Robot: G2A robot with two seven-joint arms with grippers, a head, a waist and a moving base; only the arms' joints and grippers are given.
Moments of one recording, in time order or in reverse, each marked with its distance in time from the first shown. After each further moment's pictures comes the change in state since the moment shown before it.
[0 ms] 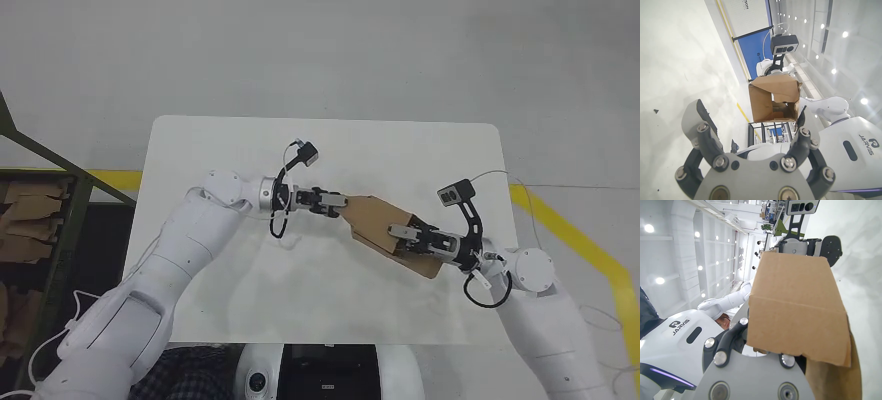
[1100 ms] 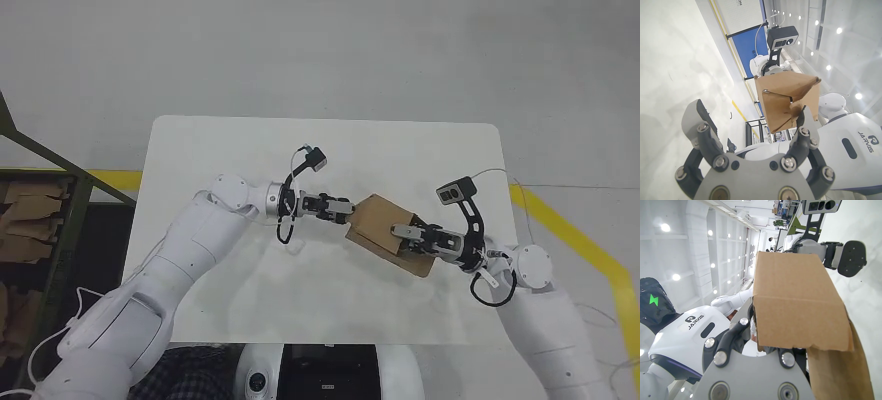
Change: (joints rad) left arm 0.000 0.003 0.068 -0.030 -0.052 -0.019 0.019; right arm 0.025 -0.003 -0.022 0.016 0.109 0.012 0.064
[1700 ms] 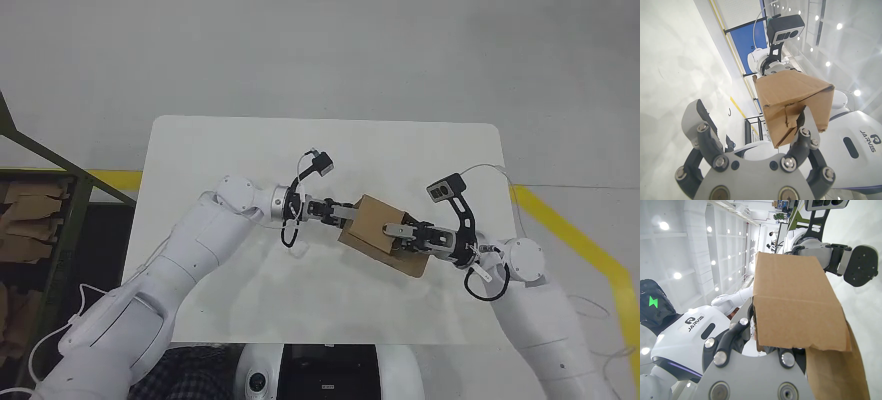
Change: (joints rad) left arm -0.007 -0.001 0.044 -0.013 -0.013 -0.004 0.004; right arm 0.043 -0.008 -0.042 0.025 -0.002 0.023 0.002
